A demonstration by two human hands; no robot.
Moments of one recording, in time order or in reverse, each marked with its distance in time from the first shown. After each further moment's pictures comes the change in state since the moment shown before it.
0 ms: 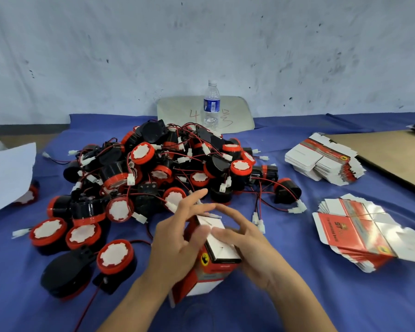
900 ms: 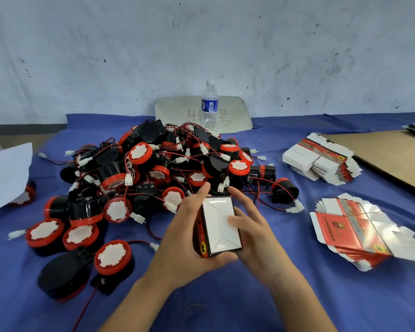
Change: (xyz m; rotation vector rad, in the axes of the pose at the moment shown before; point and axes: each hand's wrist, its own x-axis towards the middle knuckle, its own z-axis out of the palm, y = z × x) left_hand 0.000 0.003 0.007 0.033 -0.099 0.084; right_hand 0.001 -0.005 -0.005 0.185 0.013 -0.186
